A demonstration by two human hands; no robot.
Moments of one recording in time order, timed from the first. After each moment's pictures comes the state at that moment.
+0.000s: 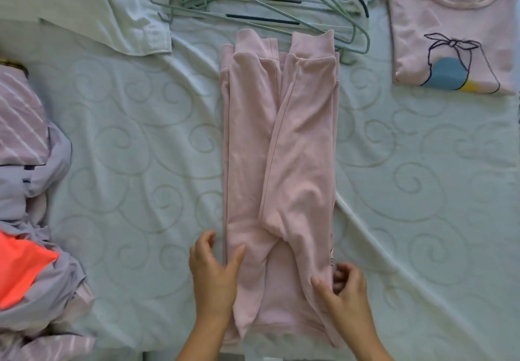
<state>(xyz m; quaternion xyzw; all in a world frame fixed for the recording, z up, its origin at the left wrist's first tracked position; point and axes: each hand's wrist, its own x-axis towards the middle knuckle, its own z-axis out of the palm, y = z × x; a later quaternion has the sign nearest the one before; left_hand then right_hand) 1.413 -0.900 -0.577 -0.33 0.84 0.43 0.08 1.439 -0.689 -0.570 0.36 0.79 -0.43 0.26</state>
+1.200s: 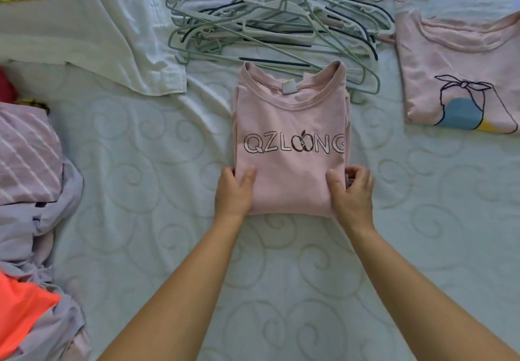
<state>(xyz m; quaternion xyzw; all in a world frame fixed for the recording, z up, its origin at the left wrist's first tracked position) 1.218 -0.903 -0.593 -0.32 0.83 0.45 0.12 1.218 -0.709 -0.606 0.24 0.85 -0.47 0.06</state>
